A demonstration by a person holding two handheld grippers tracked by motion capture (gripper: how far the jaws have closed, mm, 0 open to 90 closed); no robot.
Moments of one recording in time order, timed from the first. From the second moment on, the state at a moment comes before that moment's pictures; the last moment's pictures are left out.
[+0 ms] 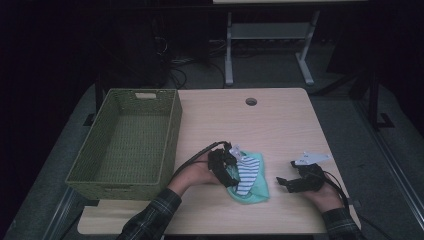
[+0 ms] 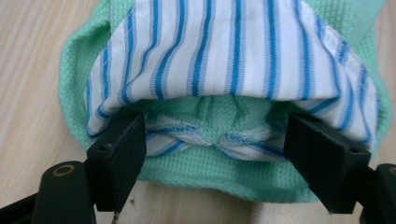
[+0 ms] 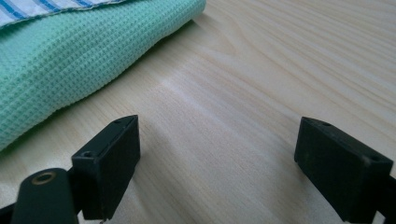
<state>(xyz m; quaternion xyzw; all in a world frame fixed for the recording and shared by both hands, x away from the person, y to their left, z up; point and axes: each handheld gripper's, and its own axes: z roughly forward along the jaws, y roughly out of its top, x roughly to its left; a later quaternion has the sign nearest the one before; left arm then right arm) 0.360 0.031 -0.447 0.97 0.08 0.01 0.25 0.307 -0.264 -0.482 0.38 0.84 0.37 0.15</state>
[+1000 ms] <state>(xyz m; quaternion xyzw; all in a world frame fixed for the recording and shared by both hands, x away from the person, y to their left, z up) 0.359 0.032 -0.446 0.96 0.10 0.01 0.24 0.307 -0.264 -0.482 0.39 0.83 0.37 0.15</state>
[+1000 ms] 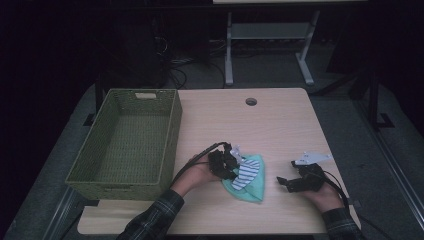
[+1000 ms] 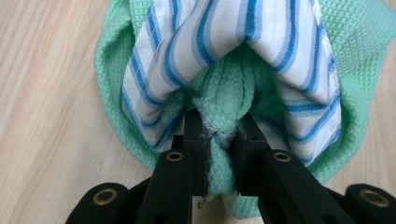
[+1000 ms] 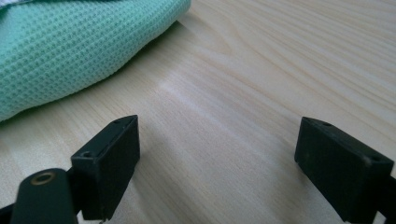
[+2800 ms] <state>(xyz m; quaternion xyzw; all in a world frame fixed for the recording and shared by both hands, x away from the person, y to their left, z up) 0.364 0.098 -0.315 0.91 0.17 0.04 0.37 0.307 -0.265 -0.482 0.40 0.83 0.36 0.15</state>
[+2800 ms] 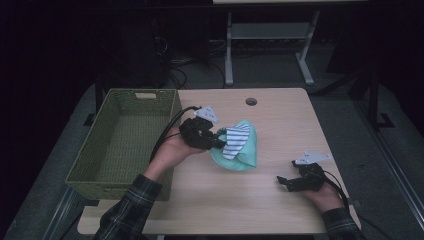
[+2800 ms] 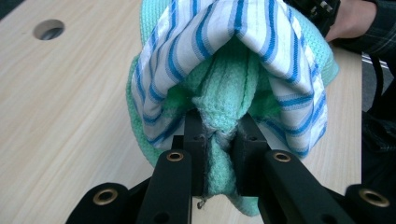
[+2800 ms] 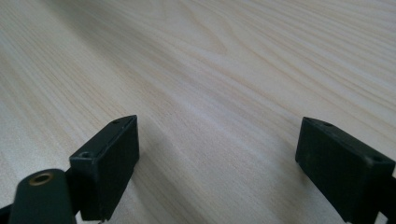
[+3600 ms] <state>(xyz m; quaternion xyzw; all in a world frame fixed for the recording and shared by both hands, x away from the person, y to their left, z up) 0.365 0.176 -0.287 0.89 0.24 0.09 0.37 0.307 -0.265 -0.482 0.40 0.83 0.36 0.15</state>
